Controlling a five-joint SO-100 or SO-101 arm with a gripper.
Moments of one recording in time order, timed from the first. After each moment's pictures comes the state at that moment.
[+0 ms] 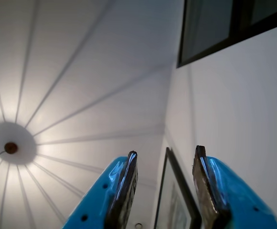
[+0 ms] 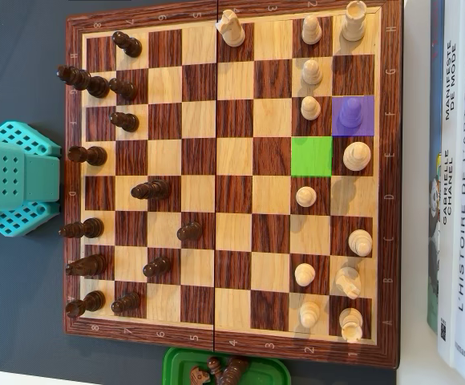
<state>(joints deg) -0.7 191.9 179.8 -103.4 85.3</state>
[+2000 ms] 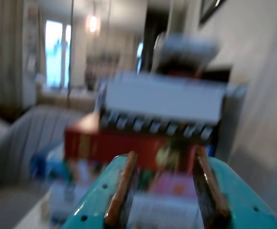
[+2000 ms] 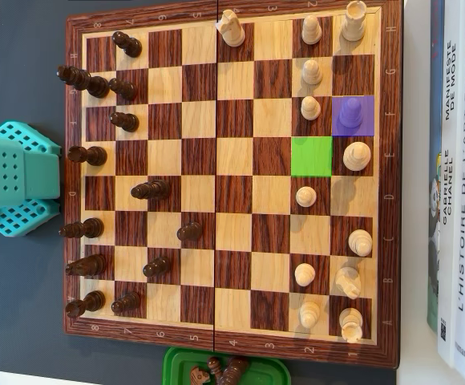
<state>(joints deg) -6.7 190.1 143.5 27.8 85.3</state>
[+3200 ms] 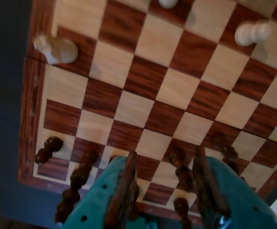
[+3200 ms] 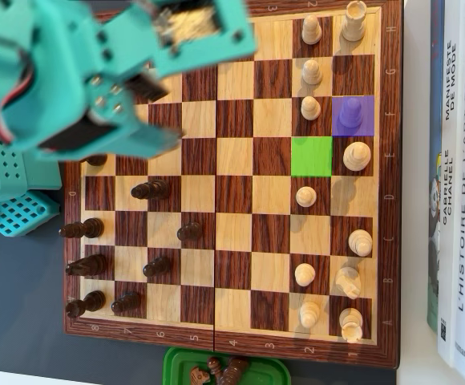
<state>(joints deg) -14.6 99.1 83.9 89.1 85.2</state>
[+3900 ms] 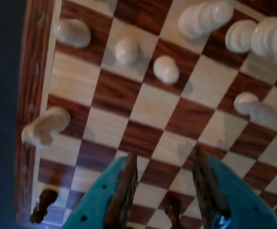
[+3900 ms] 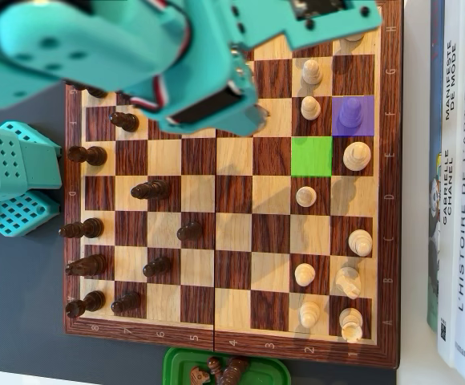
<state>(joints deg) -15.1 69.1 56.5 89.1 85.2</state>
